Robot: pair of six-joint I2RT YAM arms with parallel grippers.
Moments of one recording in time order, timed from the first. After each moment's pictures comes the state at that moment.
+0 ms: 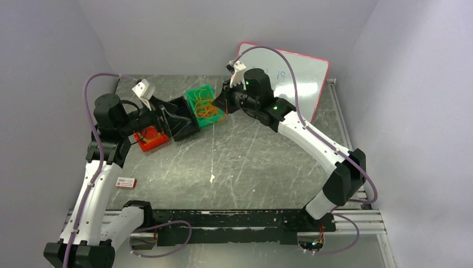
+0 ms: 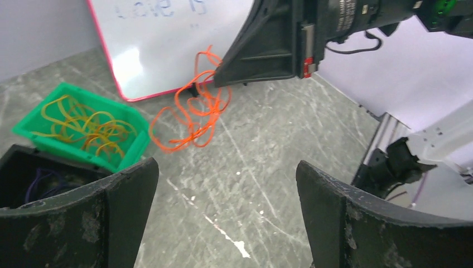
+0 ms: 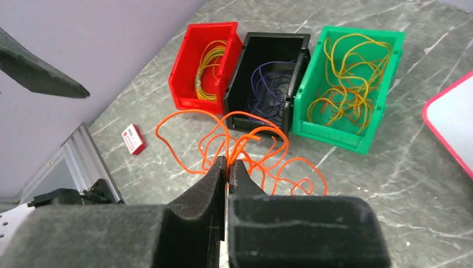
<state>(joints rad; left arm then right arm) -0.09 0.90 1.02 -0.26 0.82 -0.16 0.69 1.58 1.50 -0.25 -0.27 0.28</state>
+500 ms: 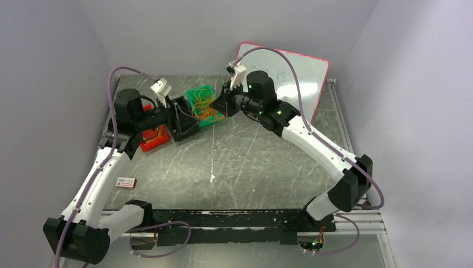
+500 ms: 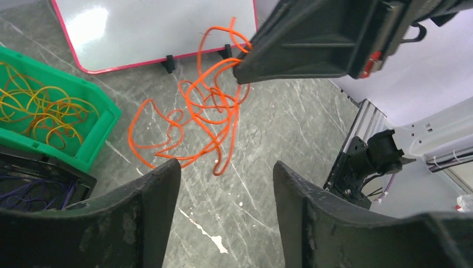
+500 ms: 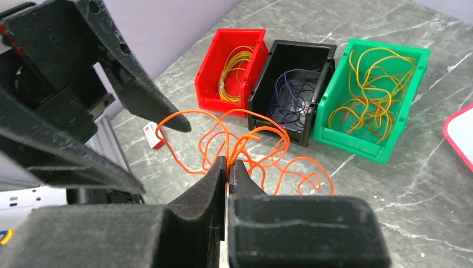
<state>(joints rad) -0.22 1.03 1.00 -0.23 0.79 -0.21 0.73 1.52 1.48 -0.23 -0.30 0.28</state>
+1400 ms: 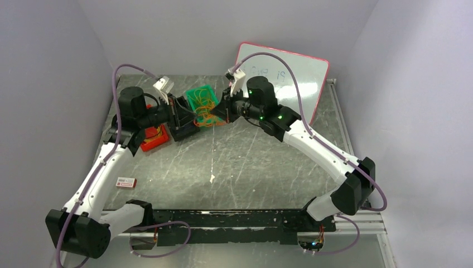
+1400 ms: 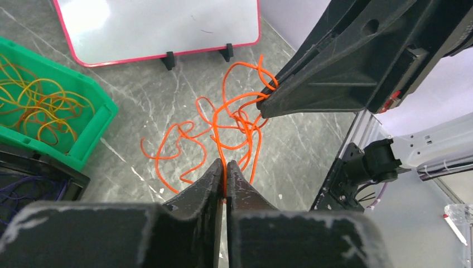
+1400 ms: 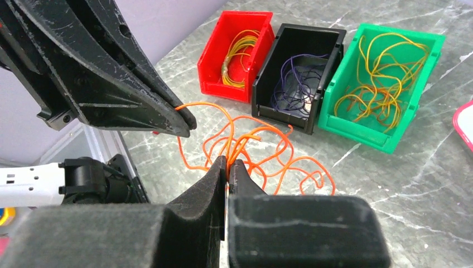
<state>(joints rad) -0.23 1.07 1.01 -0.20 0.77 -0.27 0.75 1.47 1.40 -0.22 -0.32 0.25</state>
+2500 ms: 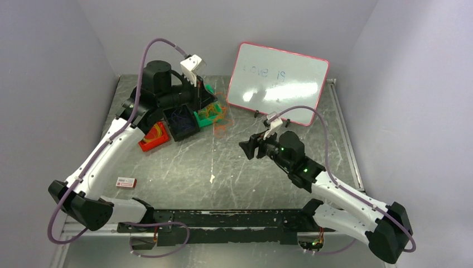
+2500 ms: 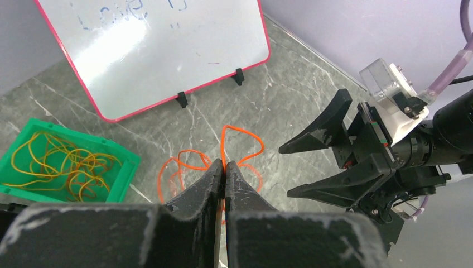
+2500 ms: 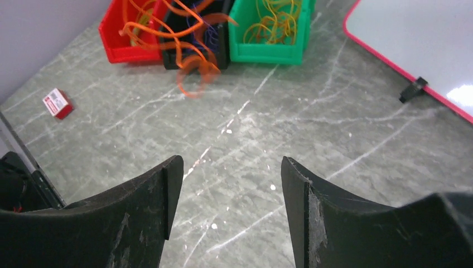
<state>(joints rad) -0.52 1.32 1.47 -0.44 0.46 -0.10 0.75 0.91 0.60 0.07 0.03 0.22</state>
